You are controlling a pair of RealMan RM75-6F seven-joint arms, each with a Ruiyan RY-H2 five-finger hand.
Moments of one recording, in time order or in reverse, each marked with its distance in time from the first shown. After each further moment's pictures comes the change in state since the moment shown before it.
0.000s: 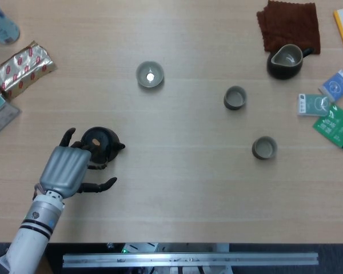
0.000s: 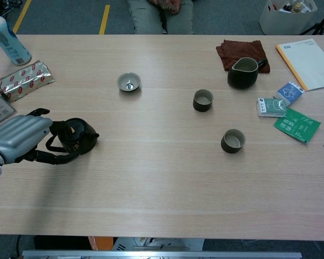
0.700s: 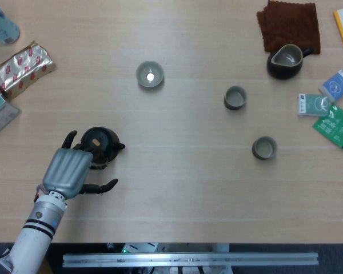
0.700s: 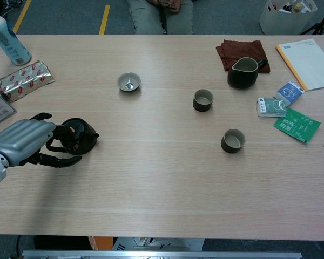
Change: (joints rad) left arm 0.007 -0.023 -0.010 0.021 -0.025 -0.020 0.015; right arm -0.001 -0.004 -0.002 0.014 0.004 -0.005 0.010
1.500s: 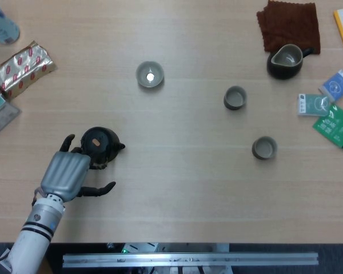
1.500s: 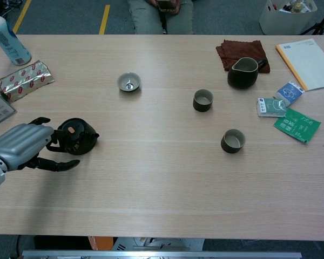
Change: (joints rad) left arm 0.021 -0.005 0.010 0.025 0.016 -0.008 -0.018; right arm -0.002 0.003 0.000 -0.008 -0.003 0.006 -0.005
